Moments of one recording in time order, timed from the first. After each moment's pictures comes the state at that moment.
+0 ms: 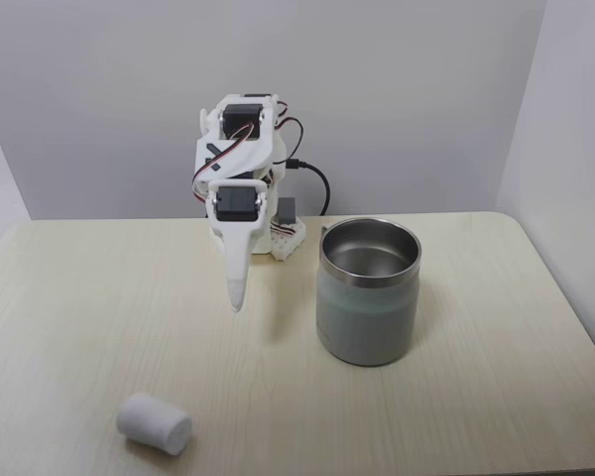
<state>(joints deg) 0.1 -4.5 7.5 48.7 -2.1</state>
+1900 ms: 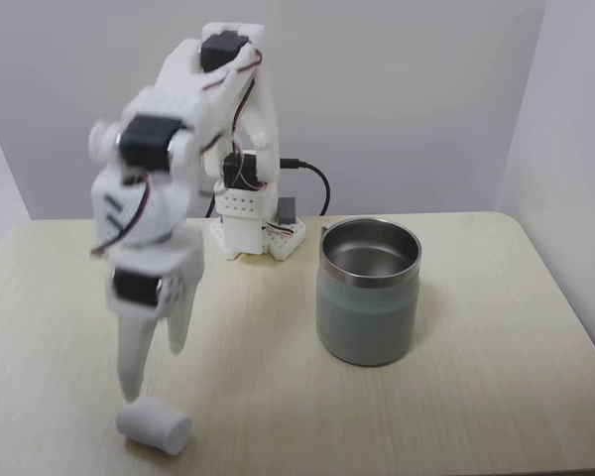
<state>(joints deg) 11.8 93.3 82.2 69.8 9.1</state>
